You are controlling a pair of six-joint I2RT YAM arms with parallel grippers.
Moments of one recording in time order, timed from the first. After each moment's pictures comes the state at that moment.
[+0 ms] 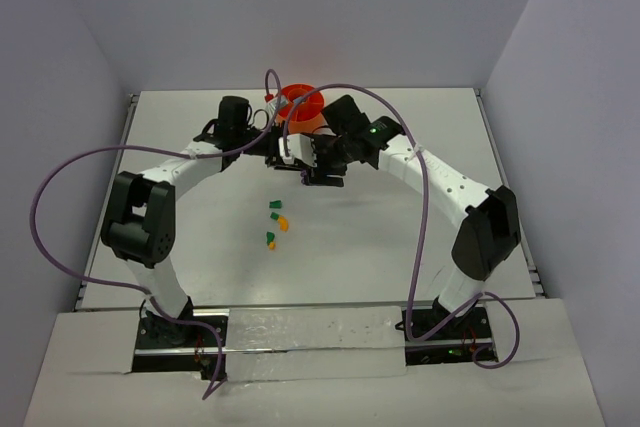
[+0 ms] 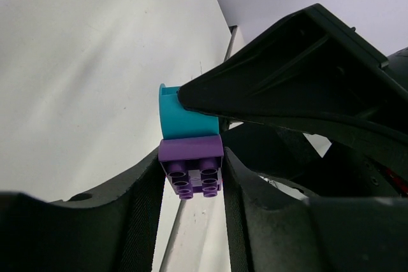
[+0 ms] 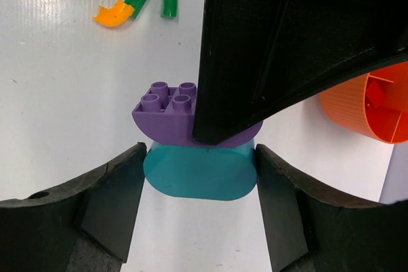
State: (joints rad) left arm -0.37 1.80 1.26 -0.04 1.11 -0.57; right arm 0.66 1.69 1.56 -0.80 -0.36 -0.99
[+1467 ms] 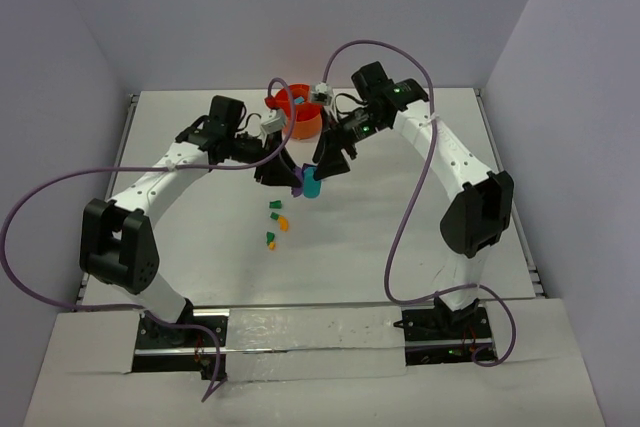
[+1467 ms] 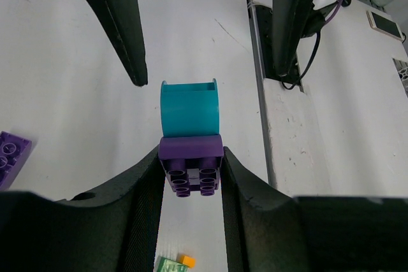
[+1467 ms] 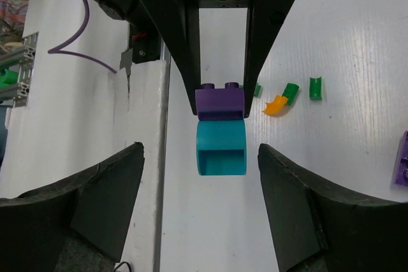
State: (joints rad) left arm -0.39 1.61 1.30 -0.51 1.21 0.40; right arm 0.45 1.84 1.86 -1.15 -1.10 -0.58
